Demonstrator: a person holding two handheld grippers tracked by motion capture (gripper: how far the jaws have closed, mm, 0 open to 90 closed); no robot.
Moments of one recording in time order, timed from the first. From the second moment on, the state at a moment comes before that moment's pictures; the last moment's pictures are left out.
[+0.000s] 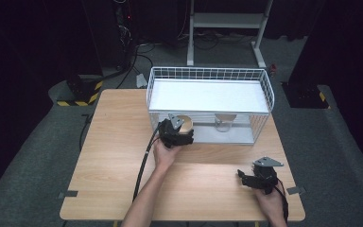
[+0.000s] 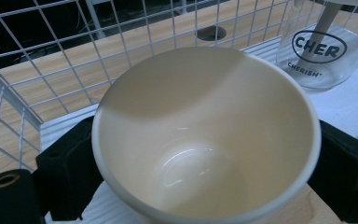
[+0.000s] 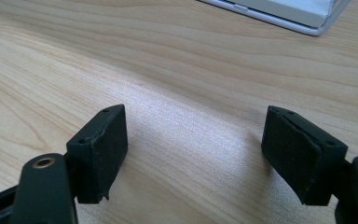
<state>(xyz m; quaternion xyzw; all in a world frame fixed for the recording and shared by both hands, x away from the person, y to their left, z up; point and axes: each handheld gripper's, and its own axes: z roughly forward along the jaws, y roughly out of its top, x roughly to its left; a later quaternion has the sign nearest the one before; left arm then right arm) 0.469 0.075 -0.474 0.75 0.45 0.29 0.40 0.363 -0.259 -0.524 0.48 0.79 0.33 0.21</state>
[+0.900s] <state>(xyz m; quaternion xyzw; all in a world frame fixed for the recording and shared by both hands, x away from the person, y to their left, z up) 0.463 0.086 -0.474 0.75 0.46 0.26 0.38 0.363 -0.259 -0.524 0.48 0.79 0.33 0.21</state>
